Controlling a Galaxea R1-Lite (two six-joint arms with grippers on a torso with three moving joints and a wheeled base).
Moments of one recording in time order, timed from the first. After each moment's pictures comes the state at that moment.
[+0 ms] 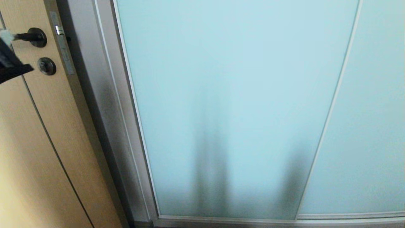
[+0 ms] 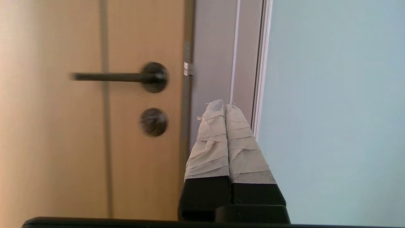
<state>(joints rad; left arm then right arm) 0.01 1.26 -0.83 -0.86 0.21 0.06 0.00 0.00 0.00 -0.01 0.00 0.01</state>
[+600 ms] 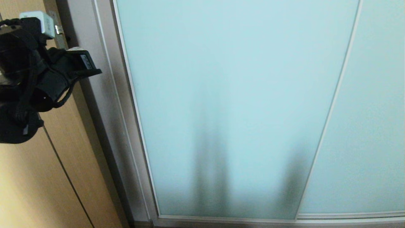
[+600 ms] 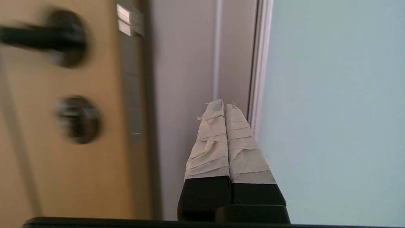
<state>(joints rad) 0.00 1.73 -1.15 -0.87 0.20 0.06 0.00 0.00 0.00 -0.01 0.00 0.01</state>
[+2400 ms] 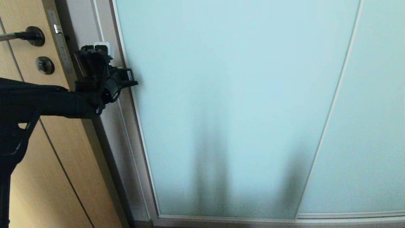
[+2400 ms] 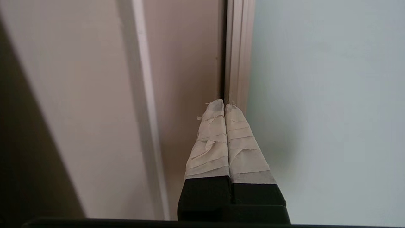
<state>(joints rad) -0.03 2.18 -1.69 -0.64 0.20 0.05 0.00 0.00 0.00 -0.01 0.00 0.01</state>
